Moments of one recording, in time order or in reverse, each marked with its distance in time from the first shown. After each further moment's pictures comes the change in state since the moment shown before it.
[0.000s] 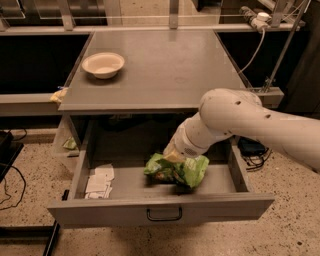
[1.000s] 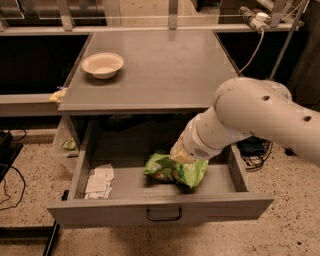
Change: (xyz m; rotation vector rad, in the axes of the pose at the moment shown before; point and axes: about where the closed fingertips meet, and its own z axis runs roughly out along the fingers) arm -0.004 0.026 -0.067 0.041 0.022 0.031
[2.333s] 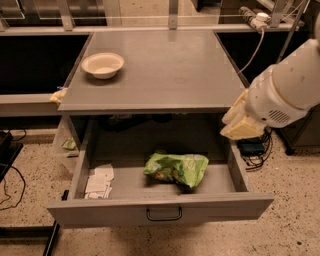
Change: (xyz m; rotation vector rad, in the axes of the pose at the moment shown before) arm 0.040 -0.028 -0.164 0.079 0.095 -0.009
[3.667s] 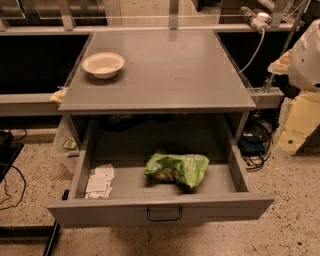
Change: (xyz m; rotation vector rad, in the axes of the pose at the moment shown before) arm 0.021 -0.005 -0.083 -0.045 0.193 -0.024
